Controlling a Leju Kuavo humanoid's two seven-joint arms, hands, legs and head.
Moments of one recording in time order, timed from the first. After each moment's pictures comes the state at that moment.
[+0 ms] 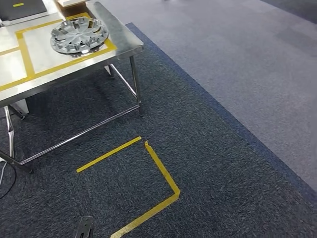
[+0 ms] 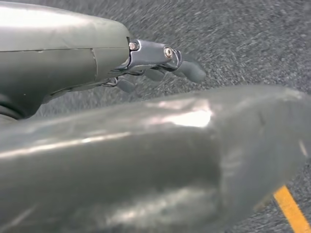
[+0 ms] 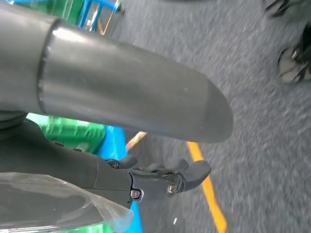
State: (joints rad) left arm -0.09 -0.20 0.61 -0.23 -0.42 0.27 -0.19; right arm -0.02 0.09 -0.37 -0.20 0.60 -0.10 0.35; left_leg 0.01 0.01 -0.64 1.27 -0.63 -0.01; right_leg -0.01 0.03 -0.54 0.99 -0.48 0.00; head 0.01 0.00
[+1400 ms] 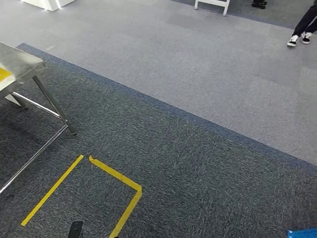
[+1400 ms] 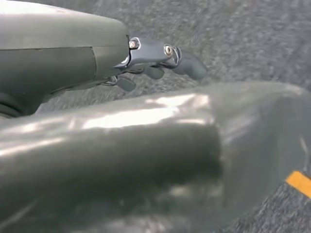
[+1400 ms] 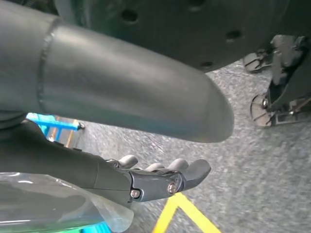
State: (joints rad) left arm -0.06 -0.17 0.63 -0.23 -0.42 0.28 -0.24; right arm -0.03 0.15 -0.46 -0.19 0.58 -0.06 0.23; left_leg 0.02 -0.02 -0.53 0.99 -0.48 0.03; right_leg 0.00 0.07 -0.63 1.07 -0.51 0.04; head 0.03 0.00
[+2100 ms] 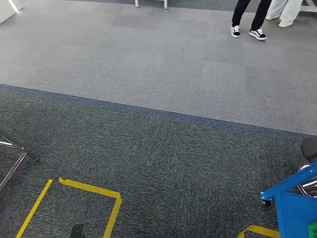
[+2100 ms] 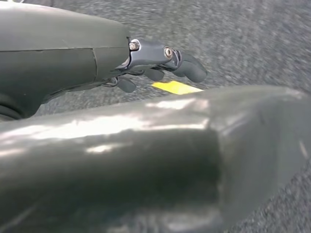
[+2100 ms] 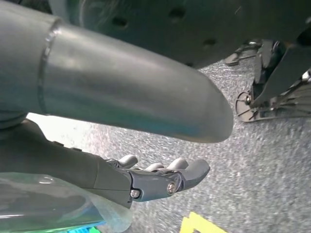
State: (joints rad) left arm -0.06 -0.17 0.66 -0.23 -0.39 0.28 -0.22; right arm -0.03 0.15 -0.46 -0.19 0.60 -0.05 0.21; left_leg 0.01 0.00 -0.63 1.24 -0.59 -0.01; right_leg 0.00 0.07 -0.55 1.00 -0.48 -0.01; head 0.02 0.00
